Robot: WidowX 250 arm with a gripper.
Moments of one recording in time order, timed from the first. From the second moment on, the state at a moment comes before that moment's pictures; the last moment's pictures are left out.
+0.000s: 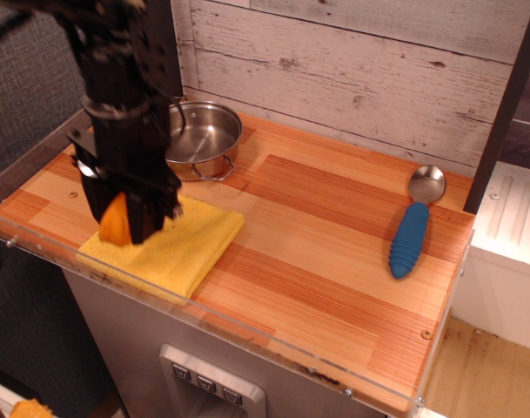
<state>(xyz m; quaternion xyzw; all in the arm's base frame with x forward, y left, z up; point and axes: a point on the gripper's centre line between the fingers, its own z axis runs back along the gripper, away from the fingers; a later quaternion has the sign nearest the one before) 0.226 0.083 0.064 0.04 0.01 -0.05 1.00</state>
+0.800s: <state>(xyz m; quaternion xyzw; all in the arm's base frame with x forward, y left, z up) 0.325 0.111 0.092 0.04 -0.03 0.00 1.00</state>
